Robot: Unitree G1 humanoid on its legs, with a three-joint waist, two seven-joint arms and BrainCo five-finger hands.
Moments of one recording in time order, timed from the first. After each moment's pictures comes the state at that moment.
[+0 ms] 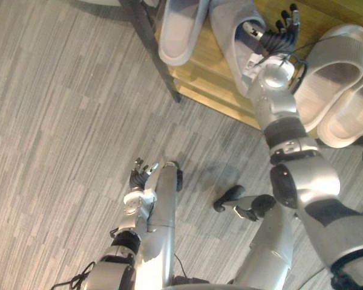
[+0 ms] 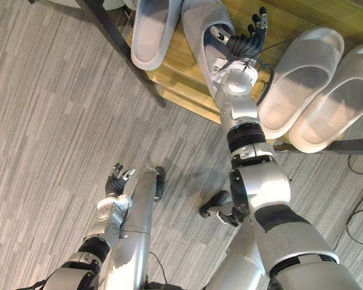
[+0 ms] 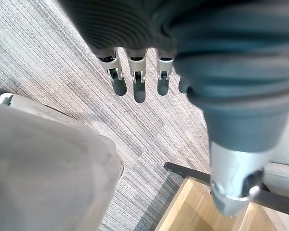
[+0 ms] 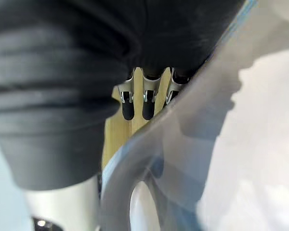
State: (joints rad) left arm -0.34 0.04 0.00 0.84 -0.44 -0.27 0.15; right arm -1.28 -0.20 -0.01 0.91 0.36 -0.14 -0.54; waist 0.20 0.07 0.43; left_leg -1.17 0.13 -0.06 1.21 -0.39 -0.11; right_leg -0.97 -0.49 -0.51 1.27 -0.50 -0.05
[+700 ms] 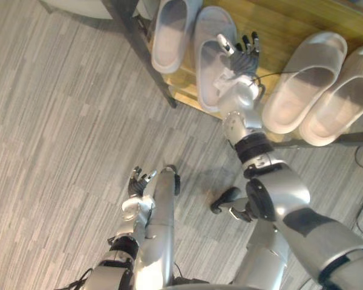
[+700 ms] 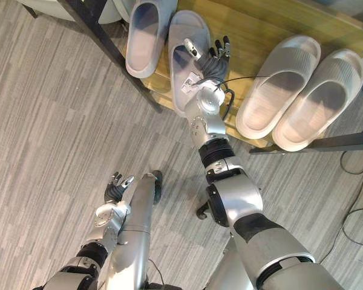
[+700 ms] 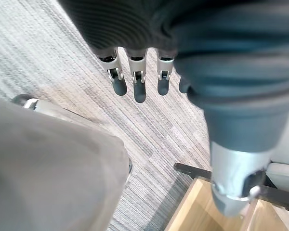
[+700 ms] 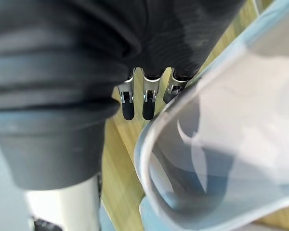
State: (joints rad) left arm -0.31 0.04 0.01 0.87 -0.44 -0.24 0.15; right arm -1.23 -0.05 0.01 0.87 0.63 -0.23 -0.53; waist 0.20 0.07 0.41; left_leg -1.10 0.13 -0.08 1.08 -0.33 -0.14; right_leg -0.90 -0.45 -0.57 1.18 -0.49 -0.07
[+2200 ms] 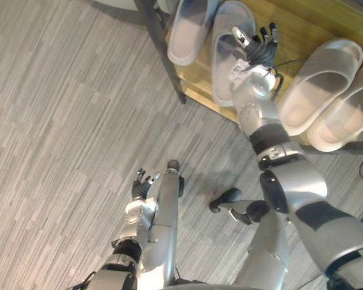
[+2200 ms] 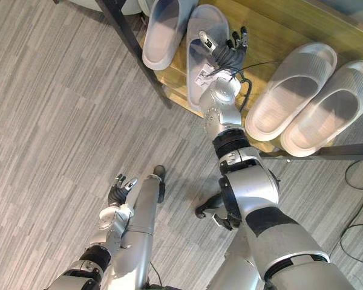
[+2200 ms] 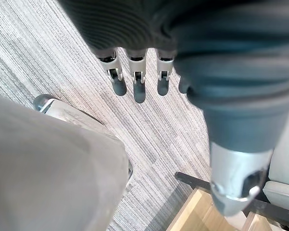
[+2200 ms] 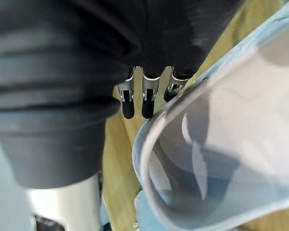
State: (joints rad) left arm -0.29 0.02 -0.01 0.84 -0.44 -0.26 0.15; right arm -1.28 -0.22 0.08 0.93 0.55 -0.18 -0.55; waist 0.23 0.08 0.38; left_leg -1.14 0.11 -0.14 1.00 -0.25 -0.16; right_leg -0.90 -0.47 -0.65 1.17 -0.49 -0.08
